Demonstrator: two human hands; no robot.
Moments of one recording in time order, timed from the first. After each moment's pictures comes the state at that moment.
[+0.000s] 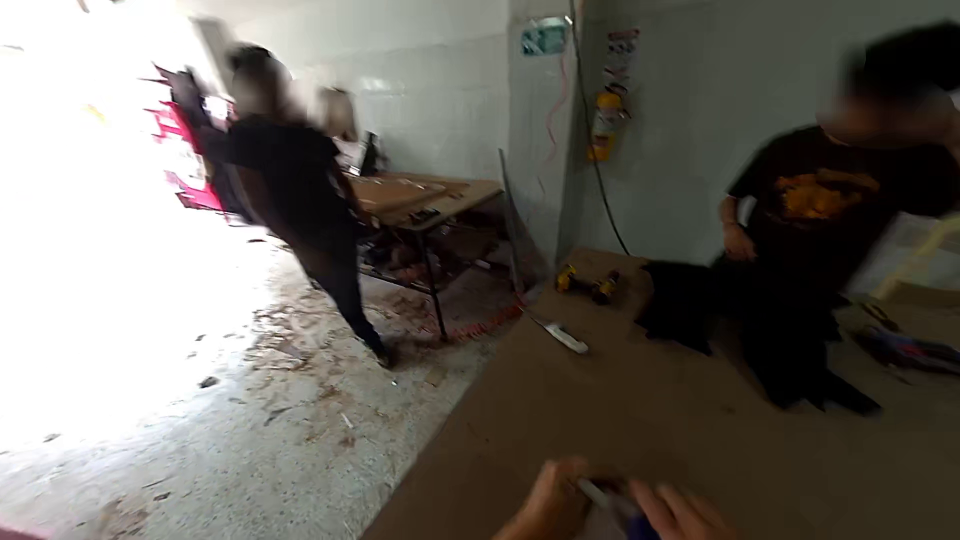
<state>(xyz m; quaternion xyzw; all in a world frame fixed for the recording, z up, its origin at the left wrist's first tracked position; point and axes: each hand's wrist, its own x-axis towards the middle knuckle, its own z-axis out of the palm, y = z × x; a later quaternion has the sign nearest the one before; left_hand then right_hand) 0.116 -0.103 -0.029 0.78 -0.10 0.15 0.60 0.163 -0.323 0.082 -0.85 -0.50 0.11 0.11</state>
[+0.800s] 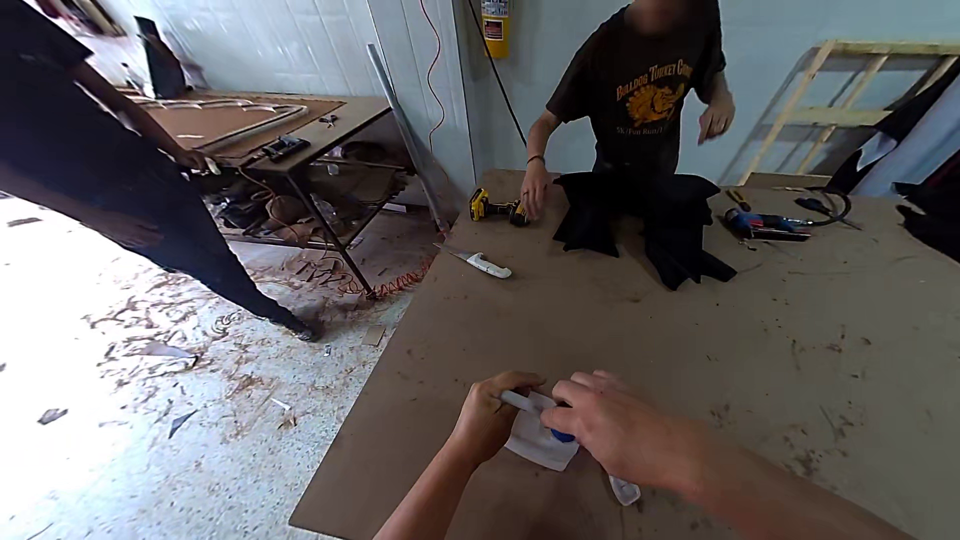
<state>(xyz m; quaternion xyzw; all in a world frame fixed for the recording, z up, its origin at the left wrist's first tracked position) 0.123 -0.100 -0.034 0.80 -0.08 0.11 0.58 0.176 -0.315 0.101 -0.81 -0.56 0.19 0.01</state>
